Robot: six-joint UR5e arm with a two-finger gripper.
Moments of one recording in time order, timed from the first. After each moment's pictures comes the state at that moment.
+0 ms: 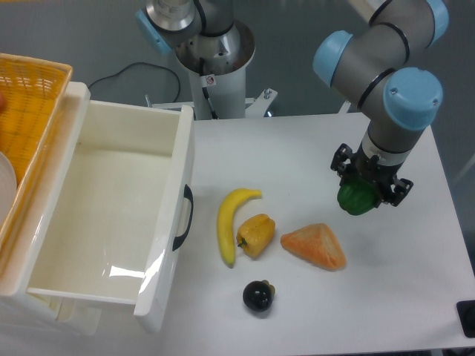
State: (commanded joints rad) arm 2.74 -1.99 -1.39 -1.34 1.56 1.32
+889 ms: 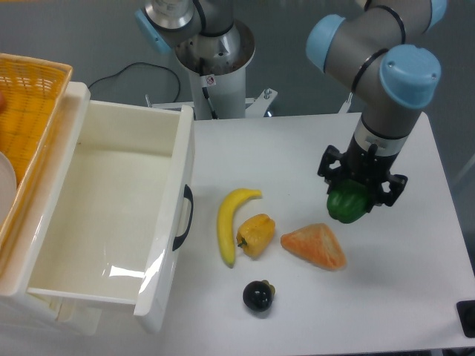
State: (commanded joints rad) arm 2.68 -1.92 -1.38 -1.32 1.33 1.01
